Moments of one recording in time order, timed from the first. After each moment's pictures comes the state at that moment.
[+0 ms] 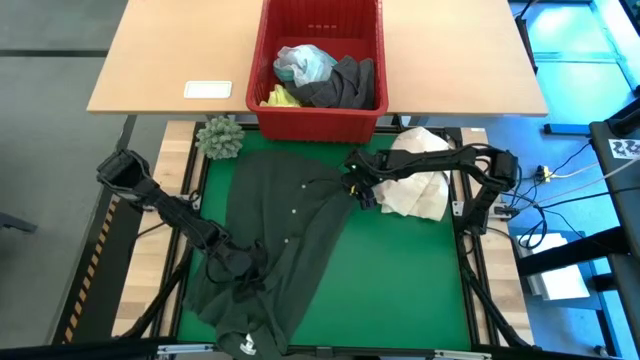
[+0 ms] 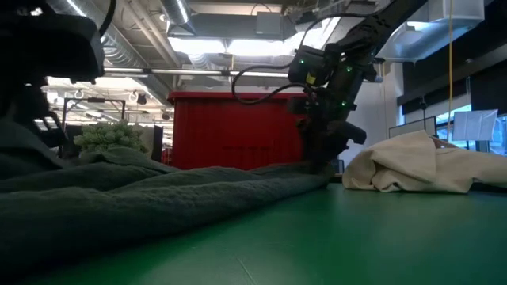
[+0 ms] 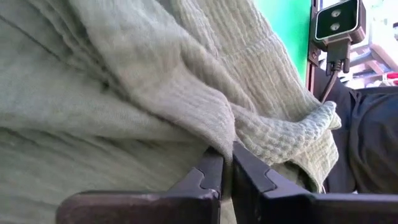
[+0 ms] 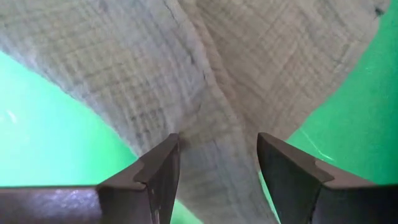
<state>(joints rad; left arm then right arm) -0.56 1.41 0.51 0.12 0.06 -0.99 -0.31 1.75 1.05 -0.42 -0.05 -0.58</state>
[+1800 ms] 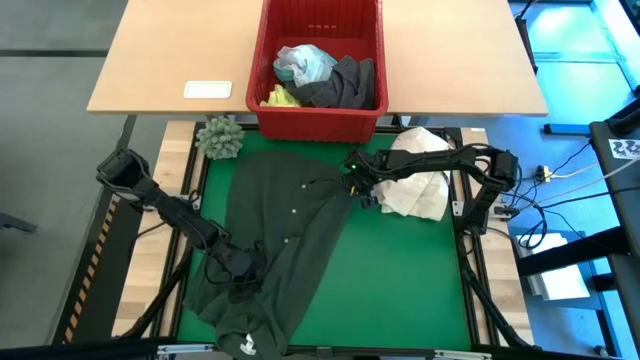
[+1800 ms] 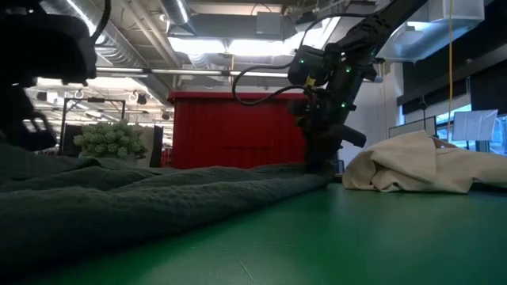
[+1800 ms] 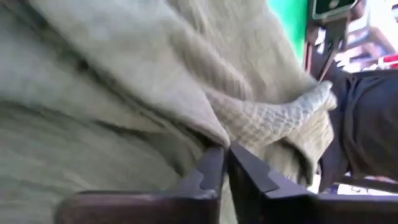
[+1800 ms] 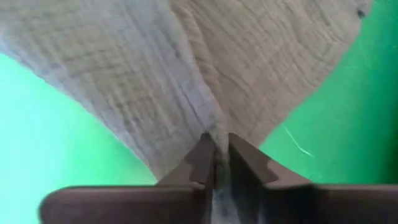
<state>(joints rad) -0.58 1.40 0.51 0.08 0.12 -0.99 -0.31 1.75 1.05 -0.42 0.02 -0.63</state>
